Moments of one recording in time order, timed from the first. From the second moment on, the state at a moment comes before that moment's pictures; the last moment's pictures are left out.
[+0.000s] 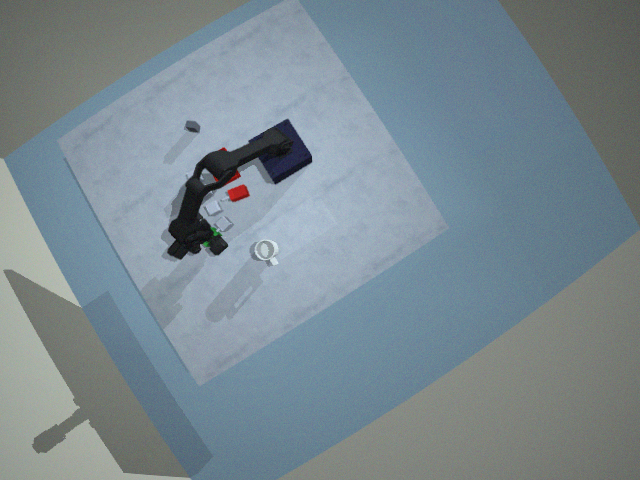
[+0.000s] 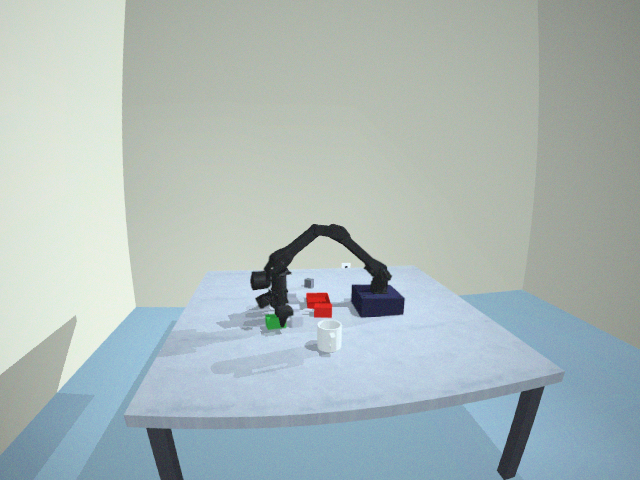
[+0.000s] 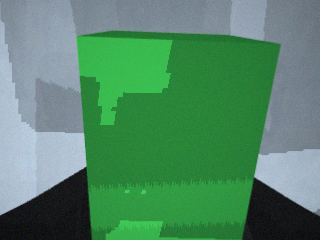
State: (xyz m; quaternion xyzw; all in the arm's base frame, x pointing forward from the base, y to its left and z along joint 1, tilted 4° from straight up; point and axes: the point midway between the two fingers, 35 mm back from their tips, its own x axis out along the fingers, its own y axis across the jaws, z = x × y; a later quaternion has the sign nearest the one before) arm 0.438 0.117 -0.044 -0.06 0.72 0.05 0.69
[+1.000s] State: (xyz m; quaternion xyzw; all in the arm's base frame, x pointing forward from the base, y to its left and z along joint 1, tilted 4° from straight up) arm 0.449 0.118 -0.044 -0.05 0.71 0.05 0.70
